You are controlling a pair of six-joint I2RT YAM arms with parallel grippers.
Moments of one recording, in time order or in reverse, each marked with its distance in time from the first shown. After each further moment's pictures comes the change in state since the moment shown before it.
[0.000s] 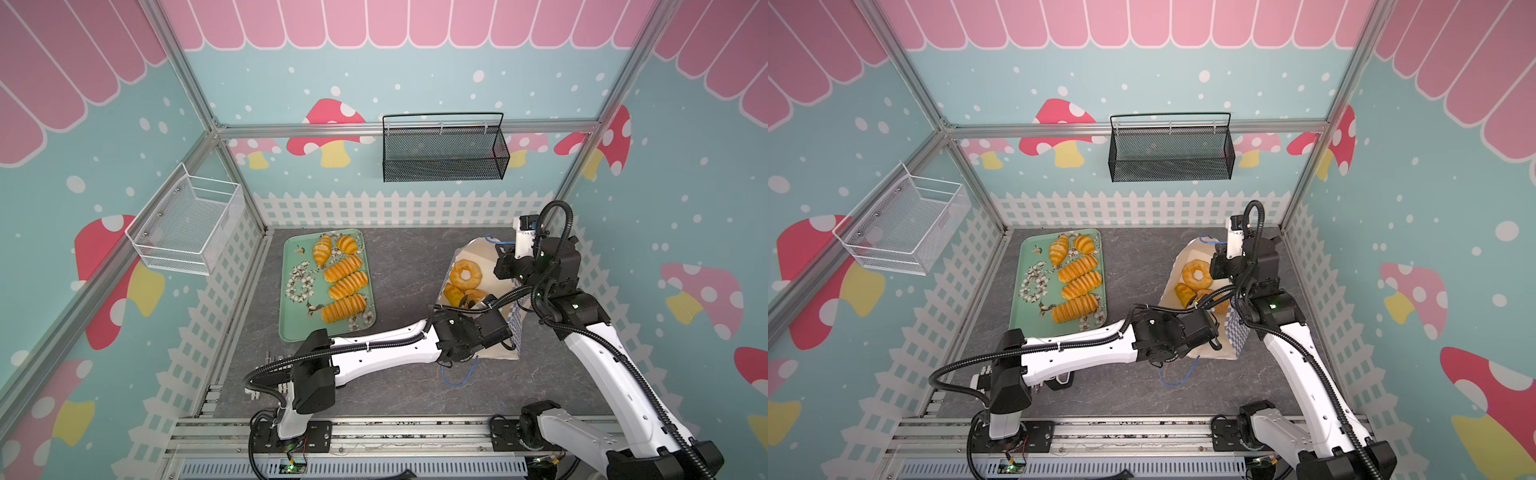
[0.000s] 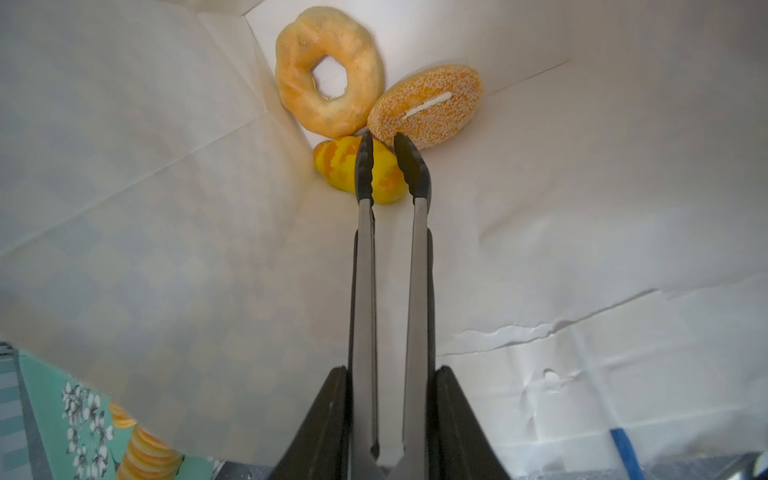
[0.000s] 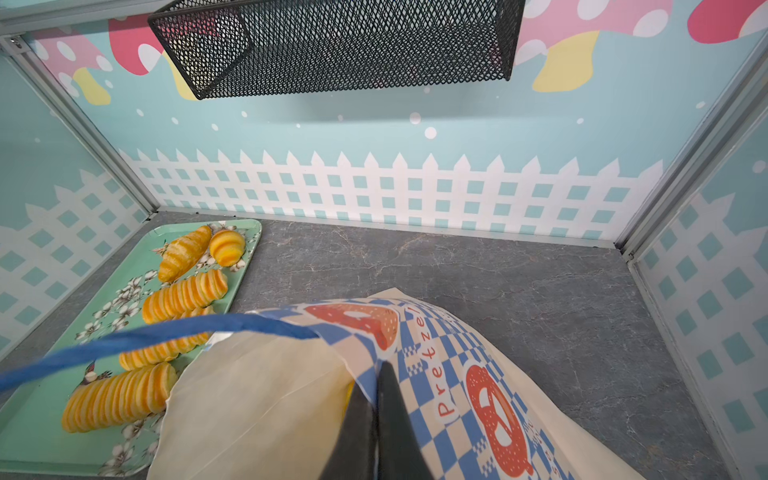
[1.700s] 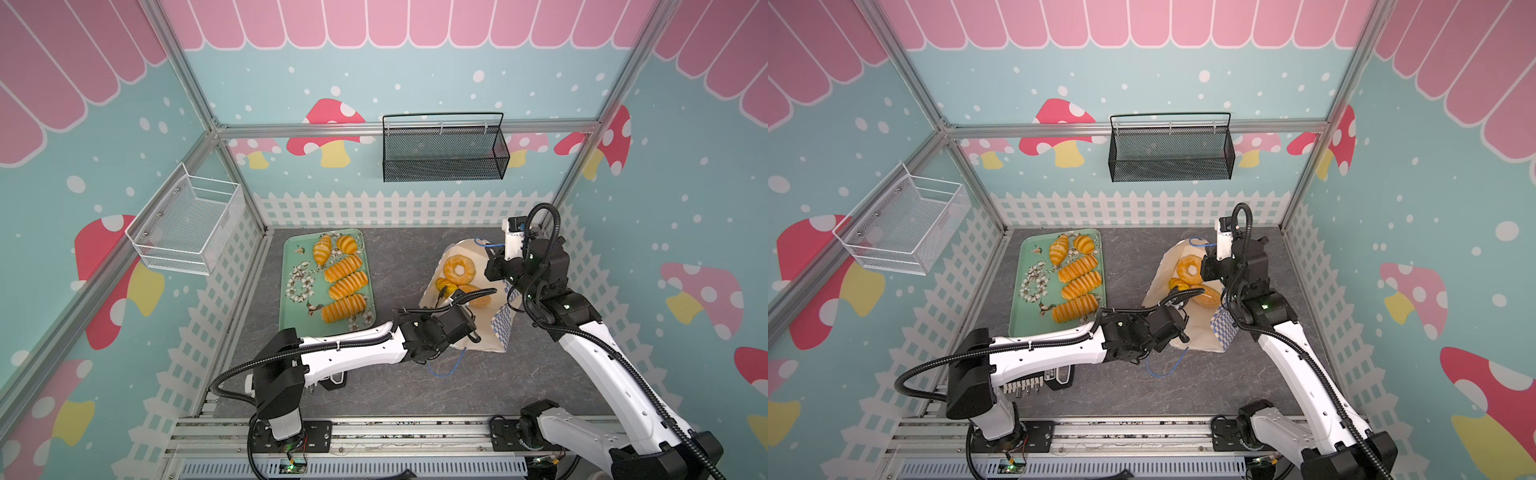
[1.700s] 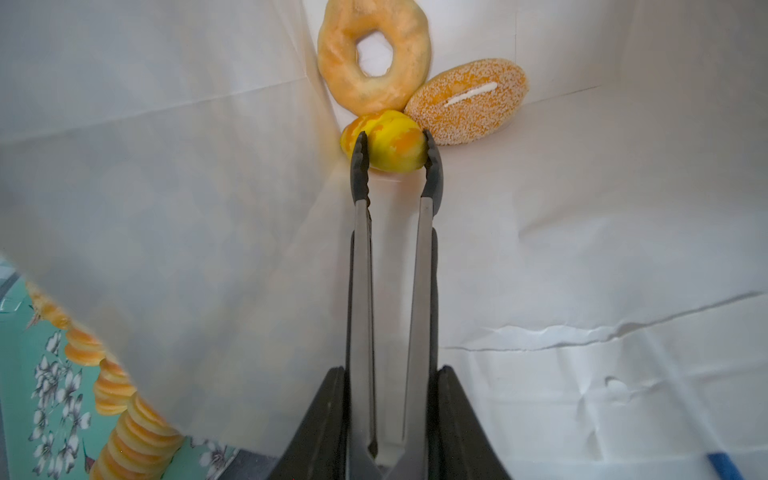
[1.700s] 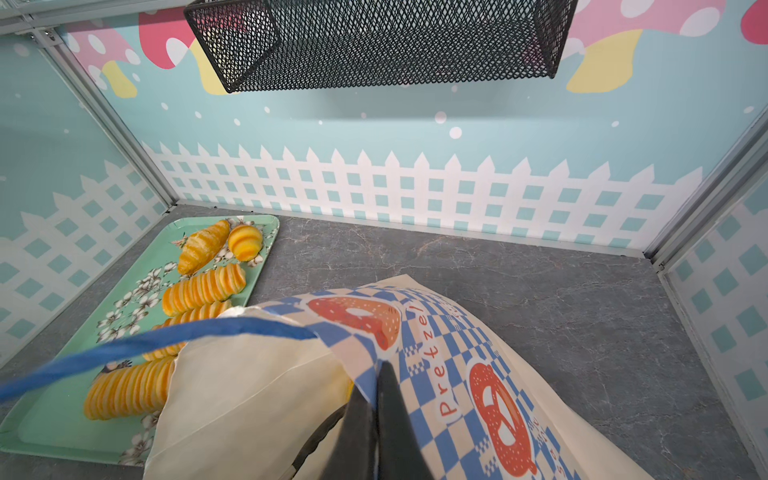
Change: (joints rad) left arm 0.086 -0.254 -0.429 0.323 0.016 0.021; right arm 0.085 0.018 -0.013 0.034 0.038 0.012
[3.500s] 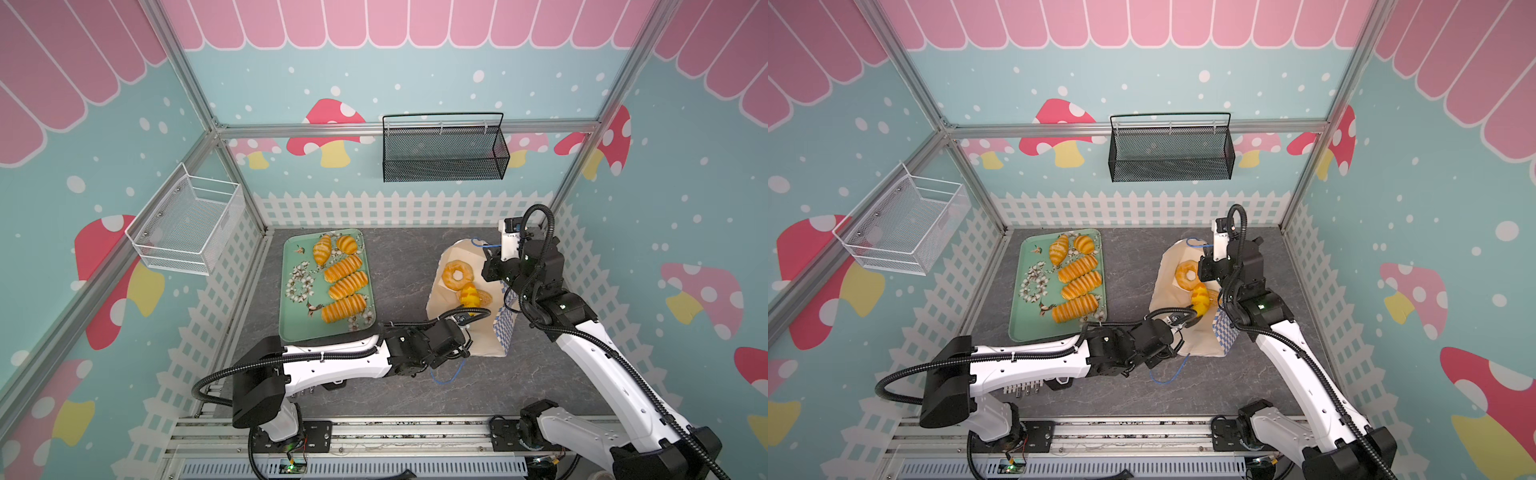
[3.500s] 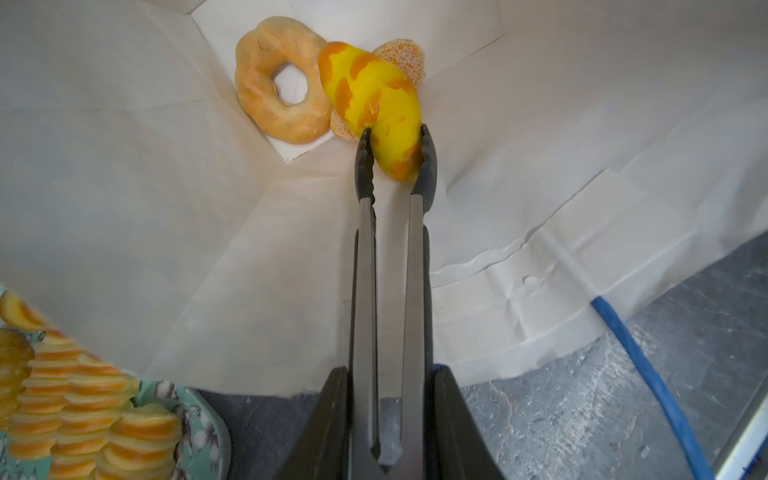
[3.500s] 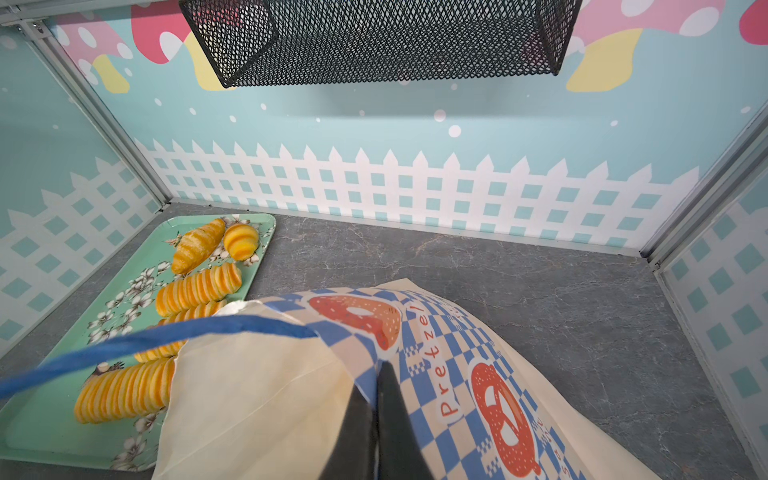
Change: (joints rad) left arm -0.037 -0.100 -0.163 0.130 0.135 0.179; right arm 0.026 0.006 -0.006 0.010 0.038 -0.002
